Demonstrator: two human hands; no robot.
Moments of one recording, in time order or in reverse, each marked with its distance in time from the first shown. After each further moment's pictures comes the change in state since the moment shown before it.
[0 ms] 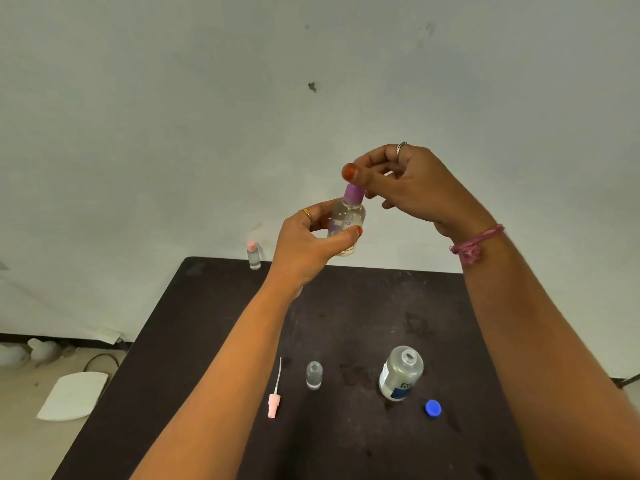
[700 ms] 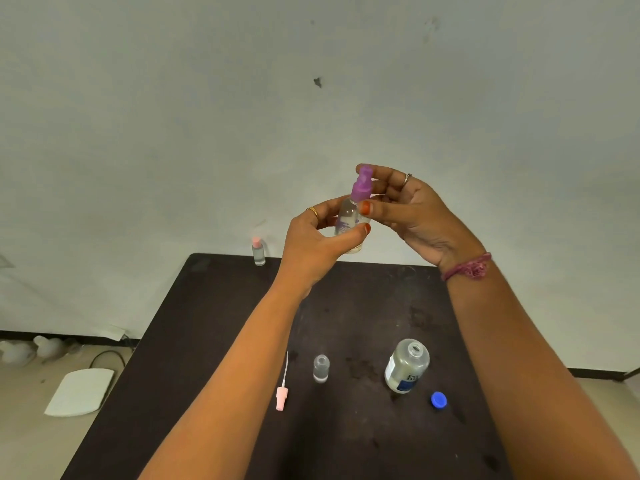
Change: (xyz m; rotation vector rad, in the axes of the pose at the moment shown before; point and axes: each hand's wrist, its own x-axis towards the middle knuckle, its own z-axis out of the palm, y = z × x) left_hand -0.010 0.001 -0.003 -0.012 0.010 0.025; right_hand -0.018 0.033 0.027 0.680 -0.086 0.043
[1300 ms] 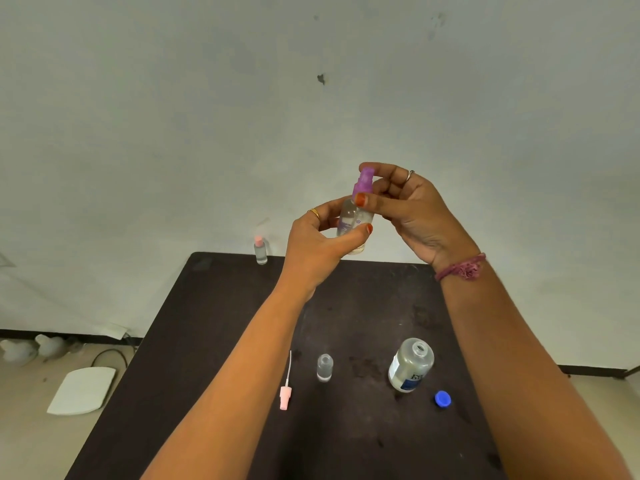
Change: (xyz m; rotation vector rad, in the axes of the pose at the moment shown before) left_hand -0.001 -0.004 -0.003 -0.027 0.011 -0.017; right_hand 0.007 0.006 0.012 0.004 0.078 -0.051
